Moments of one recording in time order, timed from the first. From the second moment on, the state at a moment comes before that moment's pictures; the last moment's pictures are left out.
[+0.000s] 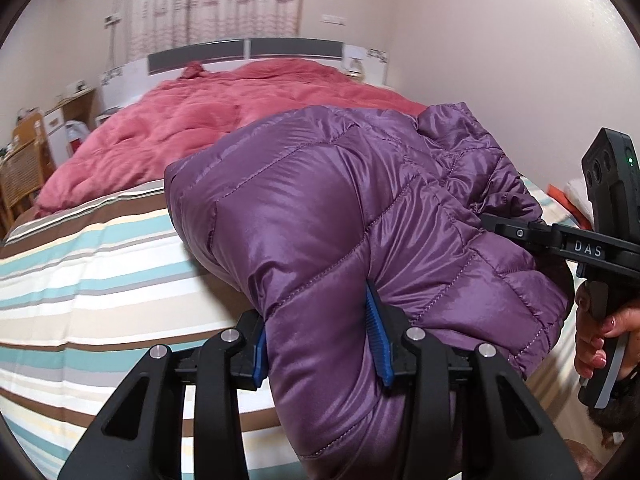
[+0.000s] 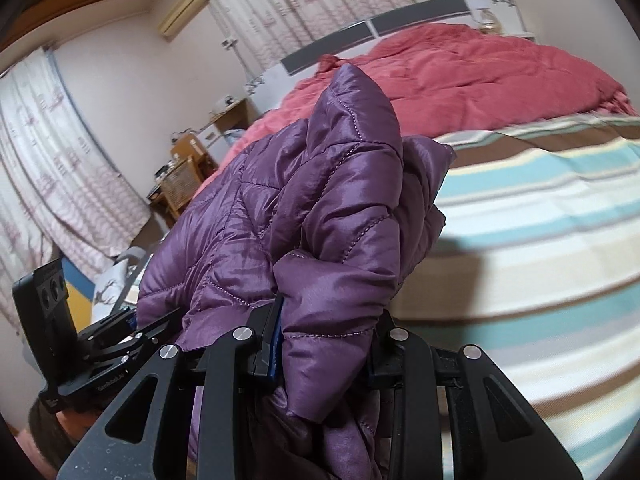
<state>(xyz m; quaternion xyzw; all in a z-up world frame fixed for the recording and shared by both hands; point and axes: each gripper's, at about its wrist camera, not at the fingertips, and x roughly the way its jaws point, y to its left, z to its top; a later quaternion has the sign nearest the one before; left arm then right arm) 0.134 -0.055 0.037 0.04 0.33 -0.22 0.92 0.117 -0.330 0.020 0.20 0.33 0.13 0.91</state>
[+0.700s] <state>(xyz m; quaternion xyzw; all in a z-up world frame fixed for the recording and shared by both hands) 0.229 0.082 -0.028 -0.02 0.35 -0.08 0.93 0.255 -0.196 -0.029 0.14 0.38 0.18 0.90</state>
